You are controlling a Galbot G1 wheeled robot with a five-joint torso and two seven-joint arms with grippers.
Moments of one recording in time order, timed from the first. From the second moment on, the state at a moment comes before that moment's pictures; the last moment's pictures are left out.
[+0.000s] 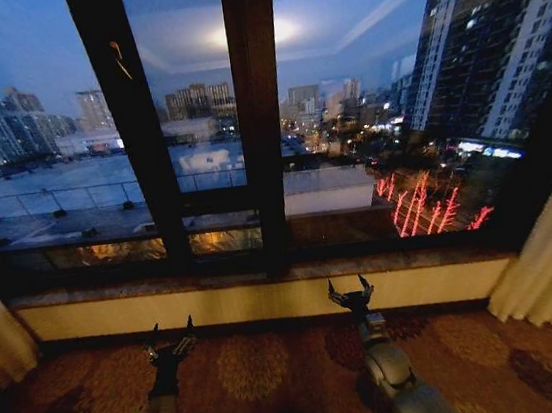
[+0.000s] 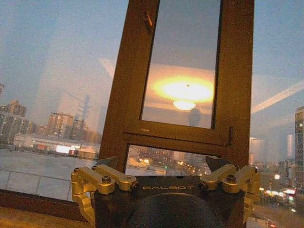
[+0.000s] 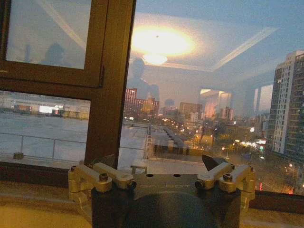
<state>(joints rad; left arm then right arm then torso) 1.46 -1.31 -0.59 -1.80 -0.41 -0.43 0.01 -1.13 1.29 0.36 1.63 0.13 0.08 0.21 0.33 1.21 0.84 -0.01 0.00</state>
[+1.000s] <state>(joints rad) 1.46 -1.31 -0.59 -1.80 -0.41 -0.43 0.01 -1.13 1.29 0.36 1.63 0.13 0.08 0.21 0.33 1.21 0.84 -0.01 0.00</state>
